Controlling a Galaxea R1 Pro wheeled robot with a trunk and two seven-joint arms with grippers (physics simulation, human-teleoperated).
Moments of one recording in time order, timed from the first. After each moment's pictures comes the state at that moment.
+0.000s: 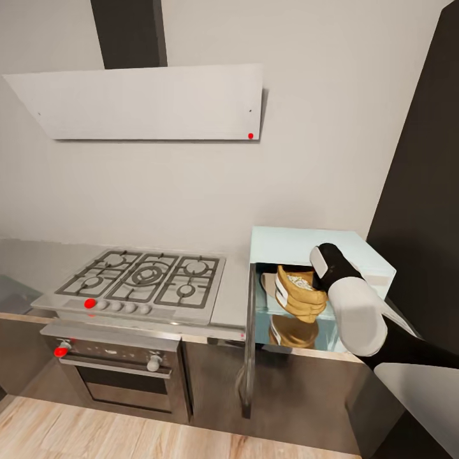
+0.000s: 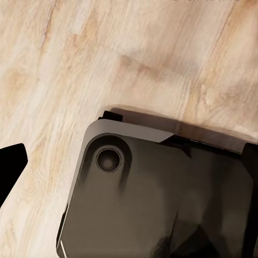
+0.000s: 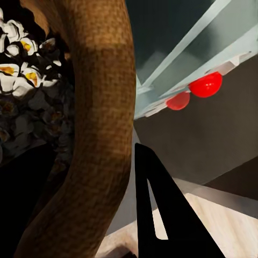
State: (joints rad) left arm -0.03 -0.04 0.27 -0.26 0.01 -0.11 -0.01; right arm -1.26 0.07 -0.60 -0.39 0.22 0.92 -0.67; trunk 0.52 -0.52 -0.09
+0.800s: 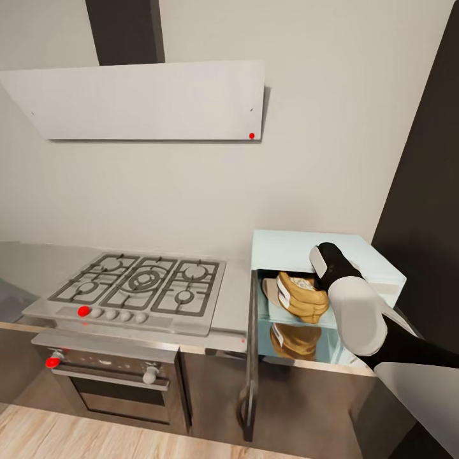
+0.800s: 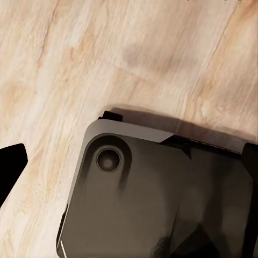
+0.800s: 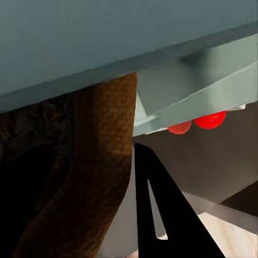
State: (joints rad) left arm -0.03 -0.04 0.27 -0.26 0.01 -0.11 -0.01; right arm -1.27 0.07 -0.60 -0.39 0.25 0.94 -0.67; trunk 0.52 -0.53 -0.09
